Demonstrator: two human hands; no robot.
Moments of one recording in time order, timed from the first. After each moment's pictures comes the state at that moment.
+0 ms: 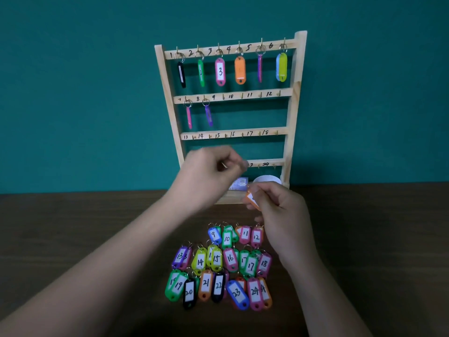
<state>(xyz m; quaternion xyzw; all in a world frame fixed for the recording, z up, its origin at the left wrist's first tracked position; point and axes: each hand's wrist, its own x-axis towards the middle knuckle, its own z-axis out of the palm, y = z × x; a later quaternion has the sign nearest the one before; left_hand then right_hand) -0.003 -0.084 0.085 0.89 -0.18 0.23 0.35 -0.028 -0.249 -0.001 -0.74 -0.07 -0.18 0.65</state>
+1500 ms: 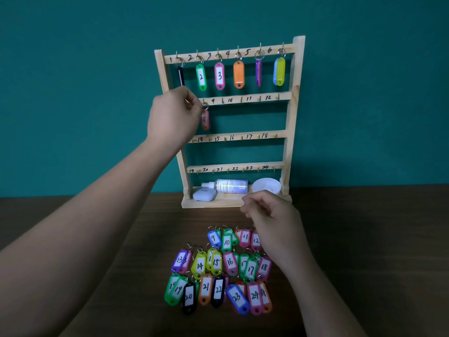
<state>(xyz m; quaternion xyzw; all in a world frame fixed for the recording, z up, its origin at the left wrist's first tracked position) 0.074 -0.041 0.158 0.87 -0.04 0.39 0.29 -0.026 -0.250 -0.010 -0.81 -0.09 -0.15 0.56</state>
